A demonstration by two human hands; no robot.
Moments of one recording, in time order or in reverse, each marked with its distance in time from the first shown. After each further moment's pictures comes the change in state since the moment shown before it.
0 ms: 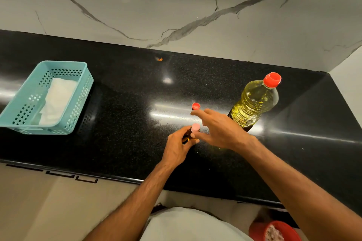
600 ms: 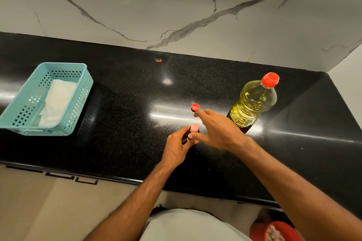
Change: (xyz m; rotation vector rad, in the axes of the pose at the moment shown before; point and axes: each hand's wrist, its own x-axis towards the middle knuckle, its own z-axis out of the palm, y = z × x) left_hand 0.000 -0.001 -0.001 0.004 -0.003 0.007; right_hand 0.001 -0.001 0.004 -0.067 -0.025 0.048
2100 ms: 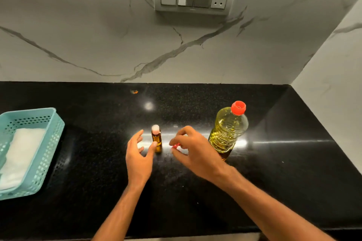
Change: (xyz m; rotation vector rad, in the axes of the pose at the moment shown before) left_hand 0.050 0.012 -0.048 -0.021 0.436 0.002; right_hand -0.002 -0.022 -0.033 0.360 0.336 0.010
